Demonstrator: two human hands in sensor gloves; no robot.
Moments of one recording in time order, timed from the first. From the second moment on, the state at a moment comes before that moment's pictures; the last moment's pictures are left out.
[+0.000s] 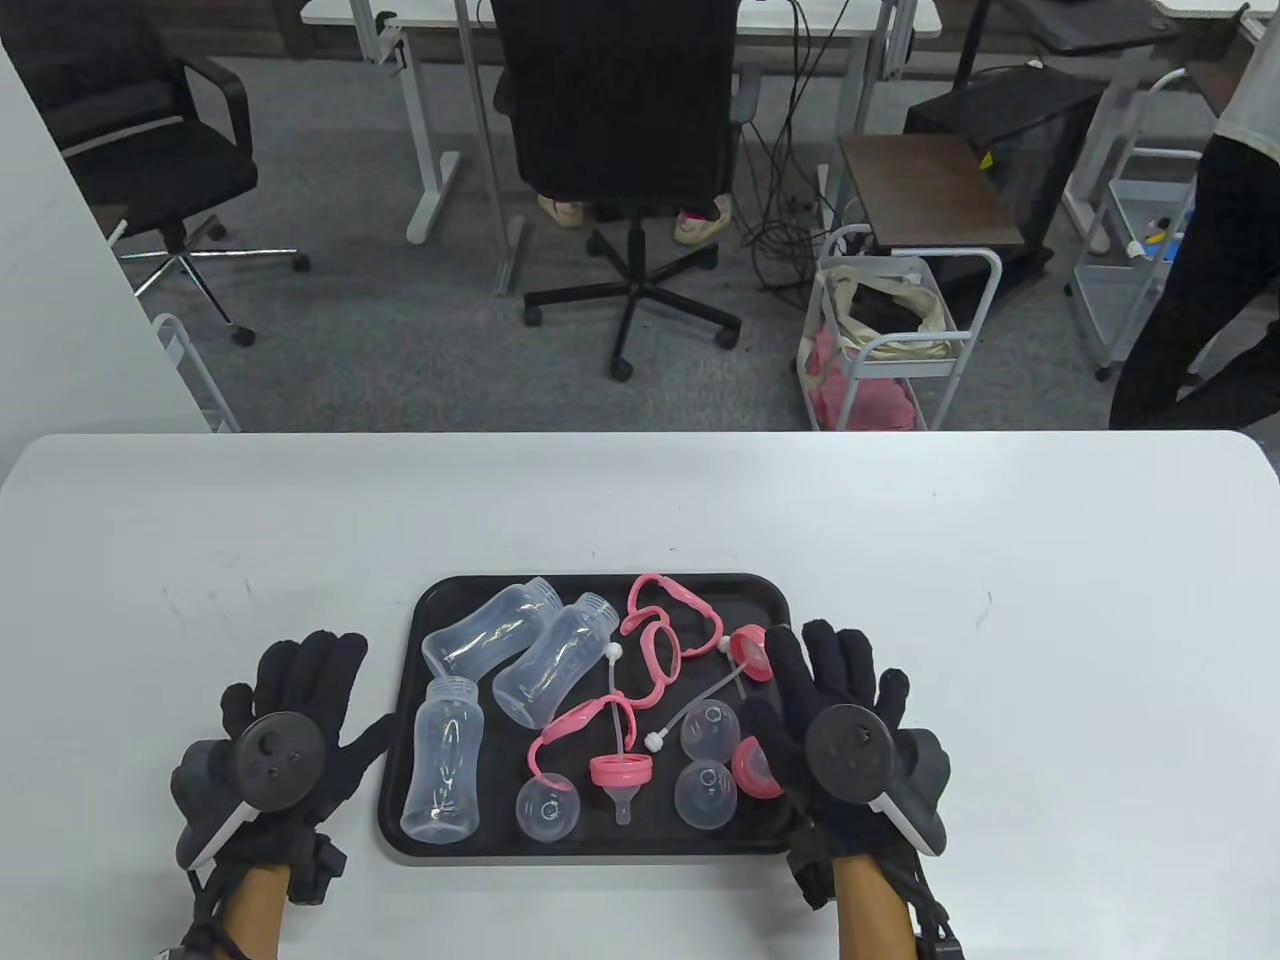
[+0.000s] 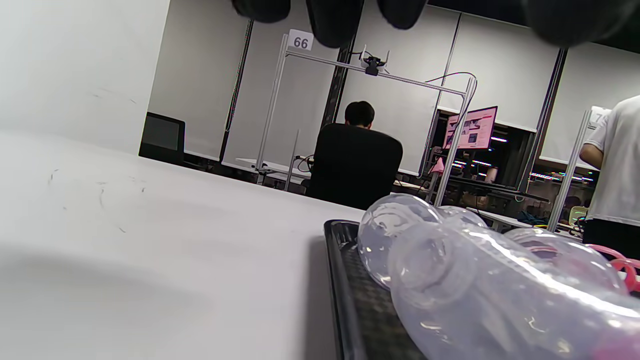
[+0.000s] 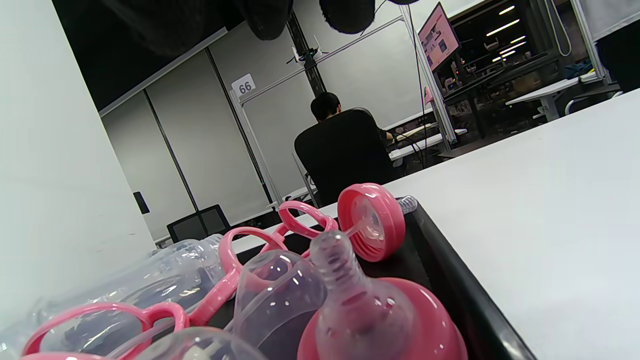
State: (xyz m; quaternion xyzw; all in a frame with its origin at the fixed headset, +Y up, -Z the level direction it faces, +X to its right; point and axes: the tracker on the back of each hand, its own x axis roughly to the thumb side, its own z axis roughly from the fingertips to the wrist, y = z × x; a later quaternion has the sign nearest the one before) left_hand -0.329 -0.692 -0.312 0.07 -0.03 0.12 0.99; right_hand 0.146 -0.701 -0.316 0.04 -0.11 0.97 0.22
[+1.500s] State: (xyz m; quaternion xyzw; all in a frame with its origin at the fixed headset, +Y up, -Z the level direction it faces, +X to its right) left_hand -0.261 -0.735 -0.332 -0.22 0.06 0.15 0.96; right_hand 0.145 -0.699 -0.316 0.05 -0.10 0.96 0.26
